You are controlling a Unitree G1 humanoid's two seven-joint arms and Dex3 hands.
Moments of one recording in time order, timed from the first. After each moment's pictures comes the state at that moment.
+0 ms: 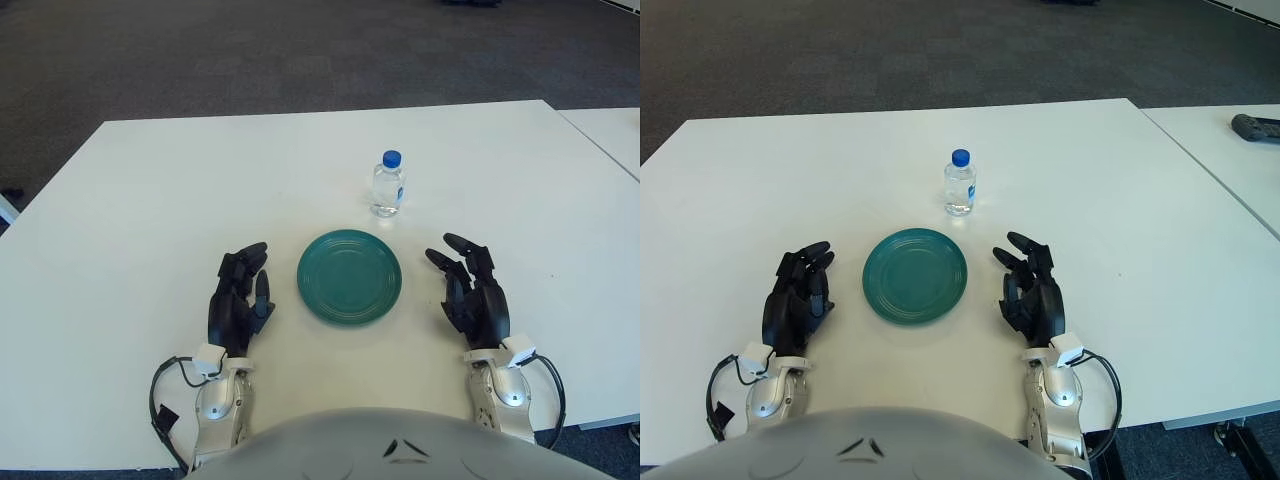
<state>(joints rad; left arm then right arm) 0.46 -0.12 -0.02 0.04 -0.07 -0.50 0.00 0.38 0.05 -0.04 0.05 0.11 -0.44 0.13</state>
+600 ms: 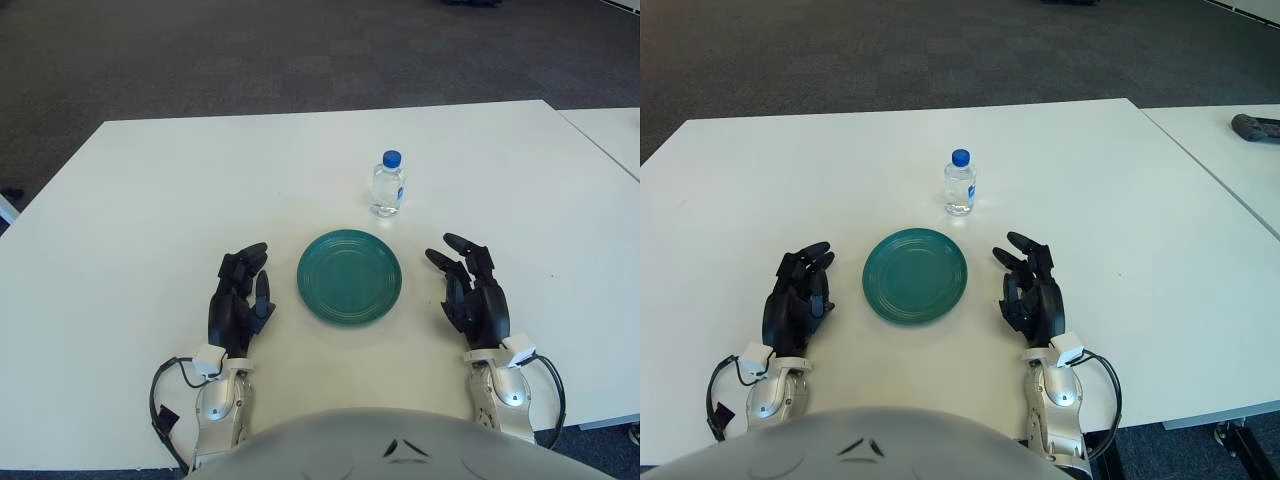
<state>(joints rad) 0.46 -0.12 -0.02 0.03 -0.07 -0.50 0.00 0.38 0.05 -0.05 0.05 0.11 -0.44 0.13</state>
